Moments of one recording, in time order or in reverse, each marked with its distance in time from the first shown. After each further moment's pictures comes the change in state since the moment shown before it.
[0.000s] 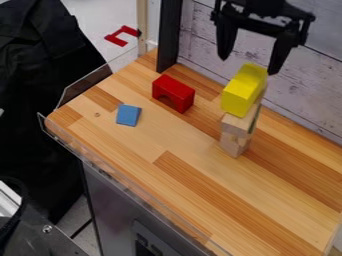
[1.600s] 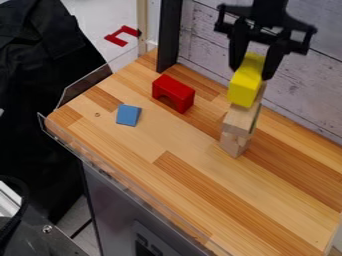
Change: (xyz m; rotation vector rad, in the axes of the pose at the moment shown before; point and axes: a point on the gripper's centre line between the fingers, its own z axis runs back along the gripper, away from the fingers) arm 0.006 -0.005 -0.006 0.017 -0.018 0.052
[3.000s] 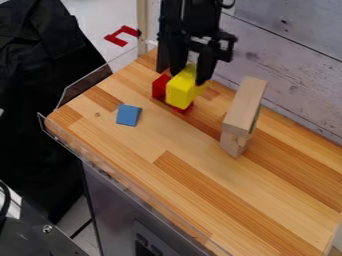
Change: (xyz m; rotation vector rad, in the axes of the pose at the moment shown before) arm 0.000 0.081 -0.045 -0.034 0.164 -0.107
